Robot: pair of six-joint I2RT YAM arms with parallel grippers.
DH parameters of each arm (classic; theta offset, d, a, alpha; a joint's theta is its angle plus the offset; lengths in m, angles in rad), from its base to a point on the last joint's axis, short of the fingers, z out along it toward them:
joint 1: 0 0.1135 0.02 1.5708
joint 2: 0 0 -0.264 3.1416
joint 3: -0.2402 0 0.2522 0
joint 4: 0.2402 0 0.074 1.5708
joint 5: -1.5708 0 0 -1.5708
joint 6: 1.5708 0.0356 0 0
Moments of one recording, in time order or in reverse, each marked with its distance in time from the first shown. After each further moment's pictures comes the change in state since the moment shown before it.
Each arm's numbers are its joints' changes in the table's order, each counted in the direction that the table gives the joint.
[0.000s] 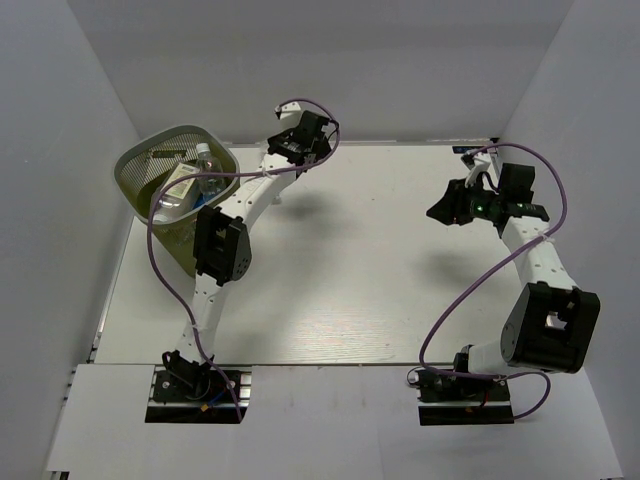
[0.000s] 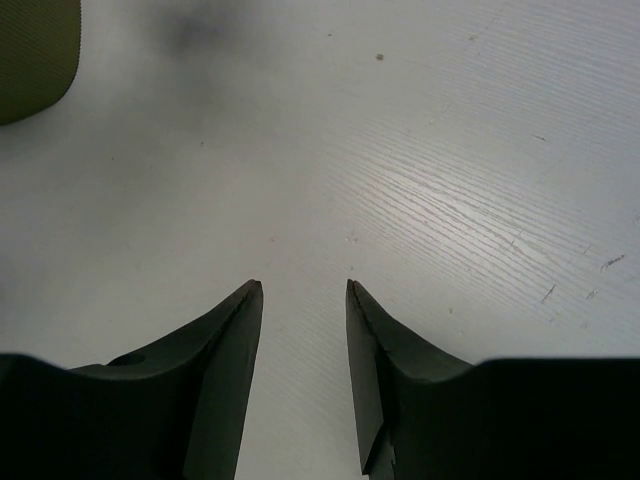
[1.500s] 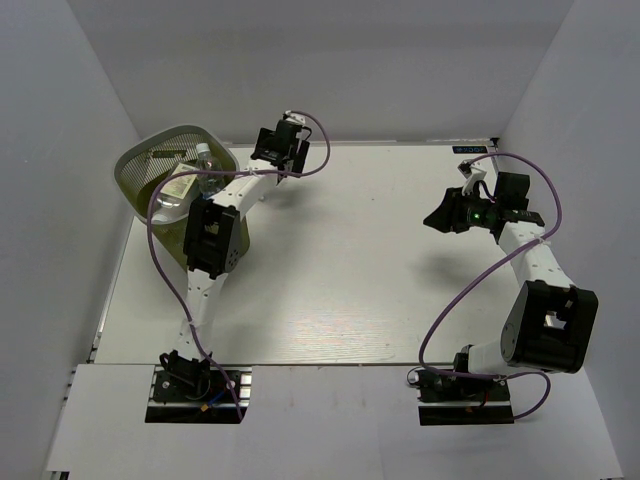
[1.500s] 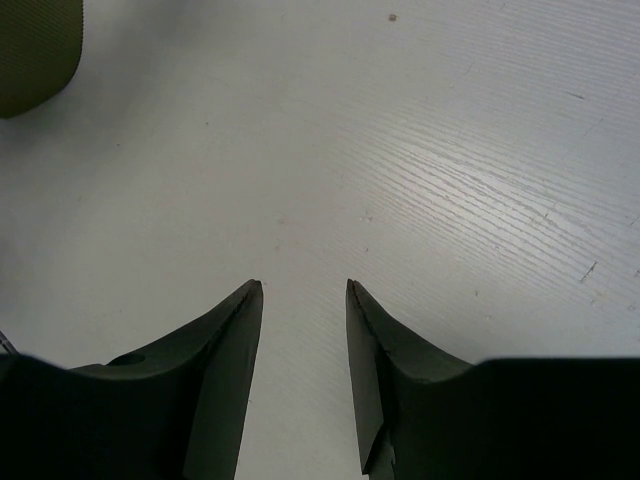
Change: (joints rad) left arm 0.124 -0.018 0.200 -0.253 -0.105 0.802; right arm 0.000 0.000 0.074 -0.034 0.012 0.026
